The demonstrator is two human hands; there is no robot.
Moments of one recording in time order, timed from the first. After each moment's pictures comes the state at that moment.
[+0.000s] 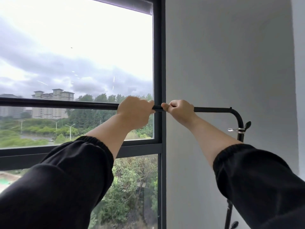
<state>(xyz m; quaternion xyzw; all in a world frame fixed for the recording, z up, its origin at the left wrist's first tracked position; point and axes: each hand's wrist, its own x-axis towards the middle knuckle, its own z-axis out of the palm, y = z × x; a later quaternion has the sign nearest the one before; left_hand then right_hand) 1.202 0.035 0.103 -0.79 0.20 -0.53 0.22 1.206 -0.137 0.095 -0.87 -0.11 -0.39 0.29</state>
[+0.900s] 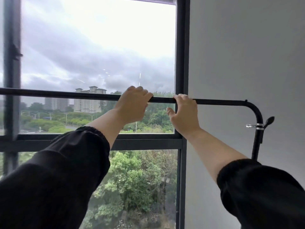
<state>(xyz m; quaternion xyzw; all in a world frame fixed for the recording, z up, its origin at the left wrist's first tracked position) 1.221 0.082 0.088 -0.80 0.20 -0.53 0.17 1.241 -0.105 0.050 -0.80 -0.18 -0.53 0.24</state>
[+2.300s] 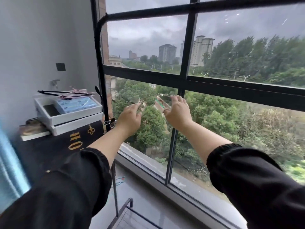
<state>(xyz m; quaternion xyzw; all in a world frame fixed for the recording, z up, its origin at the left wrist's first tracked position) 0.911 0.597 -0.168 -0.89 -0.28 -0.31 -0.17 1.043 0.474 -0.134 -0.83 -0.45 -0.14 0.30</state>
